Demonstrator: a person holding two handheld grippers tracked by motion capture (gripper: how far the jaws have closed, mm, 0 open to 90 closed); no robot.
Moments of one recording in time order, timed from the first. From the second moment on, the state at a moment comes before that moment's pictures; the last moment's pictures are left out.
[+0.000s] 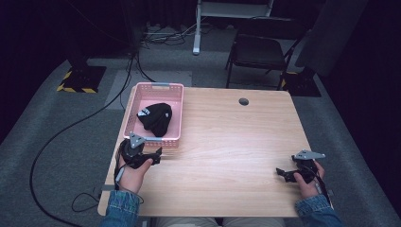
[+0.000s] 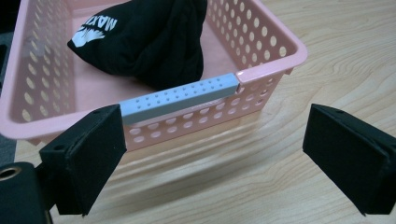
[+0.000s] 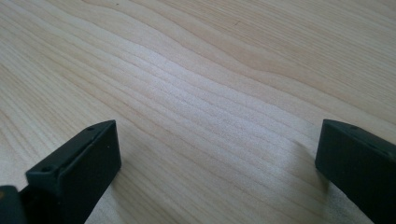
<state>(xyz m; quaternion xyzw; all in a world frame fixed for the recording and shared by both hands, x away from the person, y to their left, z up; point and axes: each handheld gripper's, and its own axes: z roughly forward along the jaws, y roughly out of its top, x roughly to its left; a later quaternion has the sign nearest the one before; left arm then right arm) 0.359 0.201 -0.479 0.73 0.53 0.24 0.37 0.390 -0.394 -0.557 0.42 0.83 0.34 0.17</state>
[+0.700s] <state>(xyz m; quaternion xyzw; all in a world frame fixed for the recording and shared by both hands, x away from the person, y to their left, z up) 0.374 0.195 -0.460 0.72 0.52 0.25 0.38 0.390 -0.394 -0.557 0.42 0.82 0.34 0.17</state>
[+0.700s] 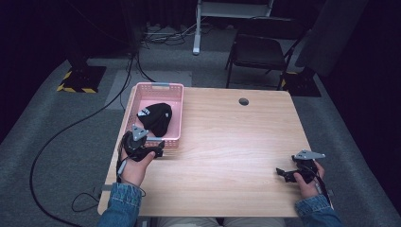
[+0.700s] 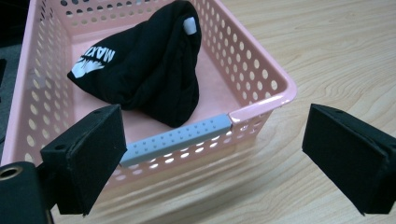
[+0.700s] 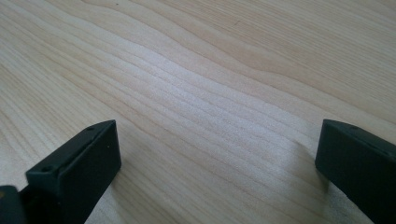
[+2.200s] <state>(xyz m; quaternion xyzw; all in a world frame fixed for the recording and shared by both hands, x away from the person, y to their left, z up) 0.422 0.184 -0.427 0.73 0.49 0.26 0.39 0.389 -0.394 -0.557 0.42 0.82 0.34 0.18</state>
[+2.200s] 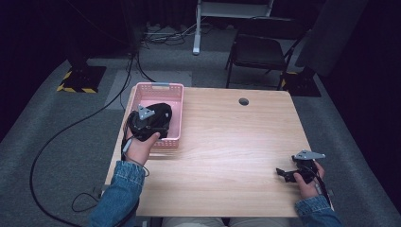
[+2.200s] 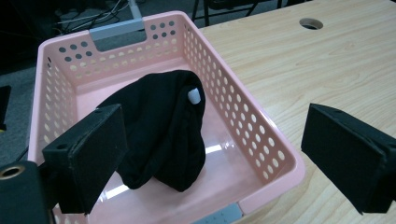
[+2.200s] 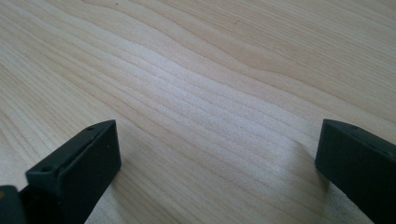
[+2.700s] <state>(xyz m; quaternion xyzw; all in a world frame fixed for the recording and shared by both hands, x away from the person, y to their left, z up) 0.440 0.176 -0.420 0.73 0.49 0.27 0.38 0.389 -0.394 -0.557 0.42 0.82 0.34 0.18</state>
